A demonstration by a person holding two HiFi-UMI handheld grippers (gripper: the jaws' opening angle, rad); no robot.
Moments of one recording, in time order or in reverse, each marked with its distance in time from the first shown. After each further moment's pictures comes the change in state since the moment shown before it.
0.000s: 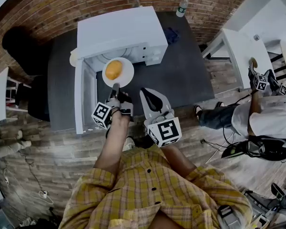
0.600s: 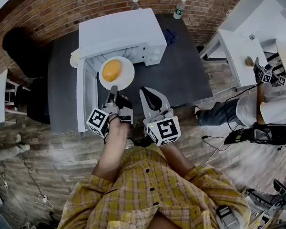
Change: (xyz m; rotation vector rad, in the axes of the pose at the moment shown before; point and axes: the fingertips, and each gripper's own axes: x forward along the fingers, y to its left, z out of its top) left arm -0.049 -0.068 -0.010 0.005 0.029 -0.044; right arm -0.007 0.017 0.005 -0.005 -0.026 -0.033
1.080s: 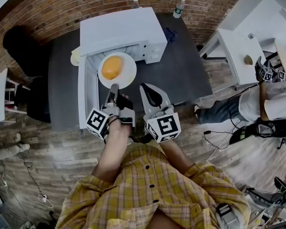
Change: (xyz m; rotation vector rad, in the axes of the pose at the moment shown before) left arm -0.025 -0.043 -0.009 0.000 0.025 -0.052; right arm -0.003 0.011 0.009 -0.019 -0.006 -0.013
